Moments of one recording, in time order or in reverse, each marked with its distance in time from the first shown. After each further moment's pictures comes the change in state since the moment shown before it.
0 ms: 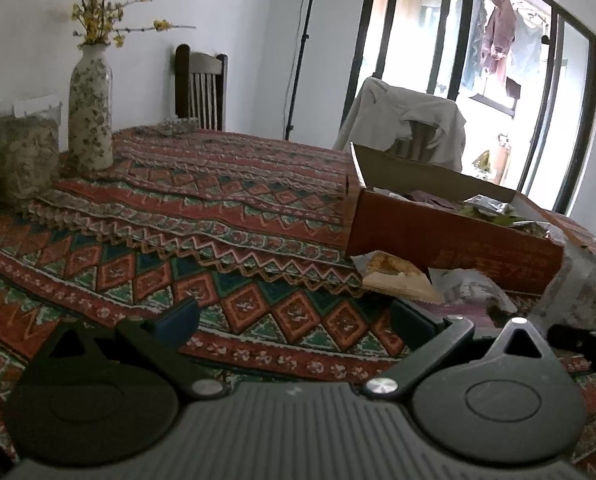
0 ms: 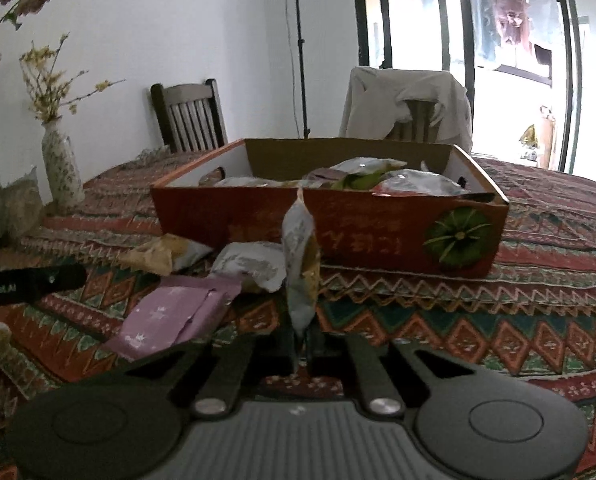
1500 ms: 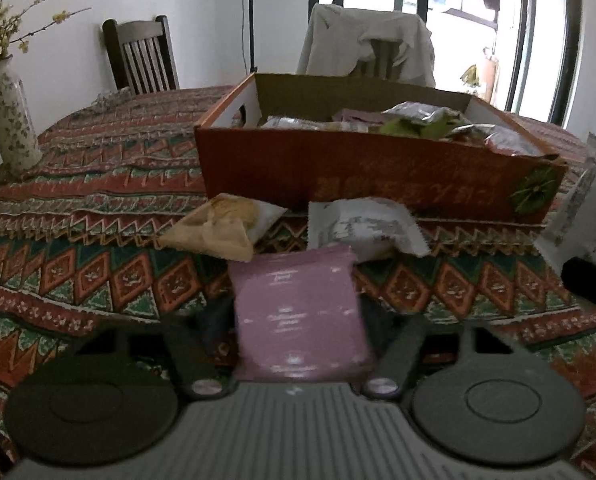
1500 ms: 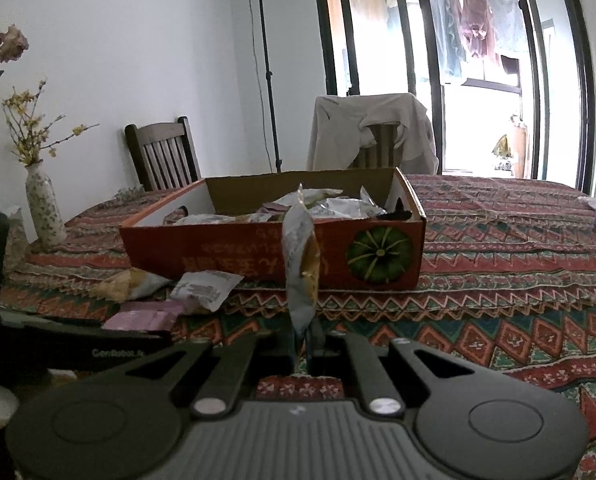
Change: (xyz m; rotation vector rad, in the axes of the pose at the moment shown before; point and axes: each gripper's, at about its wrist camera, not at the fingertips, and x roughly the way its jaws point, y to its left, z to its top) left arm 0.034 -0.122 -0.010 0.157 0.208 0.023; right arm -0.039 -0.036 -0.007 0.059 -0.095 -0.049
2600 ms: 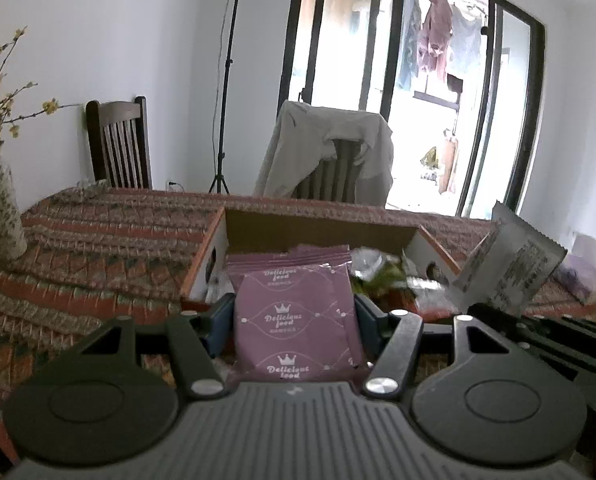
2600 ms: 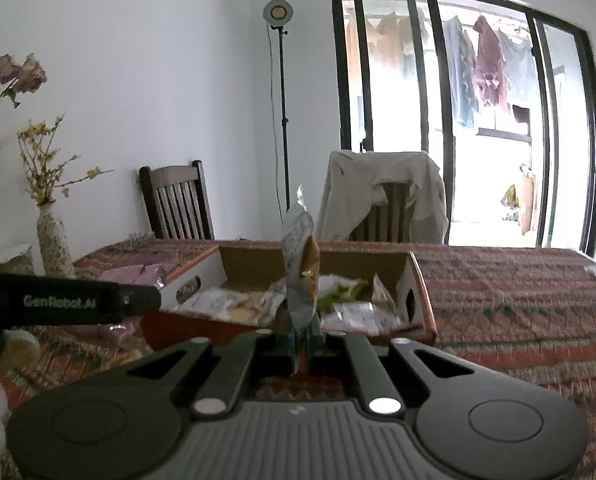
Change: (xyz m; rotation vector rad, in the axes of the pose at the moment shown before) left arm -0.069 0.006 0.080 -0.039 -0.252 -0.136; right arm -0.001 0.015 0.068 -0.072 -0.139 0.016
